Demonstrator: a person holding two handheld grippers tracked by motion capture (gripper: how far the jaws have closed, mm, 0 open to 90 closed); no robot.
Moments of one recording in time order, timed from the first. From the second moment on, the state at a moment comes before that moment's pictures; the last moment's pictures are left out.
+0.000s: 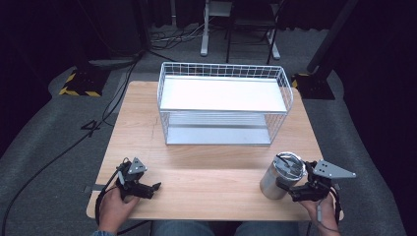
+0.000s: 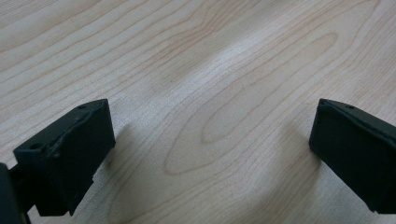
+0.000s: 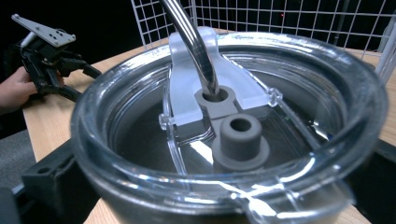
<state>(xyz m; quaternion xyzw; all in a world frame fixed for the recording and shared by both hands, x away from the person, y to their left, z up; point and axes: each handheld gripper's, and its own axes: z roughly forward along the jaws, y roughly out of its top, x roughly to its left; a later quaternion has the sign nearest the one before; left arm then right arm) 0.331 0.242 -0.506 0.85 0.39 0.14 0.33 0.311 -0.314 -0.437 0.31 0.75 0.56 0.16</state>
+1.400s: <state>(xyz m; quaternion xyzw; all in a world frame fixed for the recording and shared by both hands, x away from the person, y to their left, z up) 0.331 0.241 -0.506 0.85 0.39 0.14 0.33 0.311 -0.310 -0.388 0.30 0.76 0.53 0.21</state>
